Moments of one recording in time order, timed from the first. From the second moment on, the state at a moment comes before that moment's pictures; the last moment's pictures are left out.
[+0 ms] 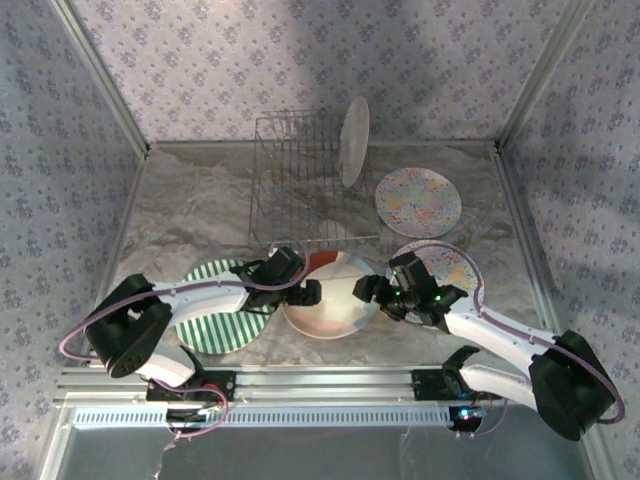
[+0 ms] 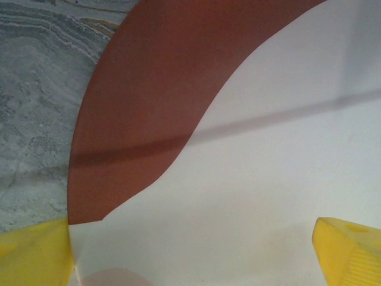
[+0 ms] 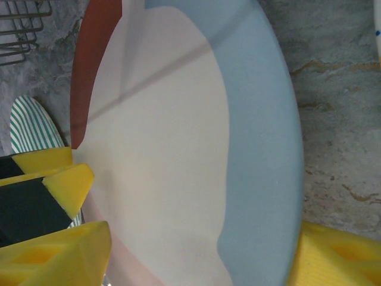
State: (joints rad) left arm -0.87 1.47 0.69 -0.27 -0.02 -0.77; right arm 0.64 1.06 0.42 -0.20 -0.28 1.05
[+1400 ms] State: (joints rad) left arm -0.89 1.34 0.71 -0.33 0.02 -0.78; right arm 0.69 0.66 0.36 -0.34 -0.19 1.16
